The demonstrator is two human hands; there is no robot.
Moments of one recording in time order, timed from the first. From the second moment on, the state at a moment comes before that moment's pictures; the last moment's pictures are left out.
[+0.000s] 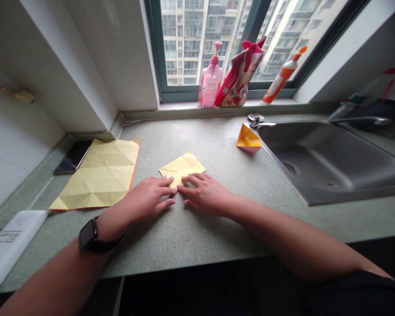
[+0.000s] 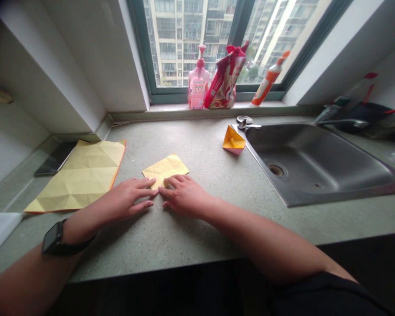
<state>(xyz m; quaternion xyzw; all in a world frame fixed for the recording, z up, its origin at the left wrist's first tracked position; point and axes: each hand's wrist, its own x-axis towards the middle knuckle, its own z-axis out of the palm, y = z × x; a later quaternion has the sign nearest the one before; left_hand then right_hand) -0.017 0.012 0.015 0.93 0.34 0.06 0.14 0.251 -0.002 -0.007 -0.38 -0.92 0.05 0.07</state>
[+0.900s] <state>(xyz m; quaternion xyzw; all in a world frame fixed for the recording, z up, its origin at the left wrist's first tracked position) -0.021 0.020 0.012 0.91 0.36 0.08 0.17 0.283 0.019 0.021 -0.63 -0.78 0.01 -0.03</state>
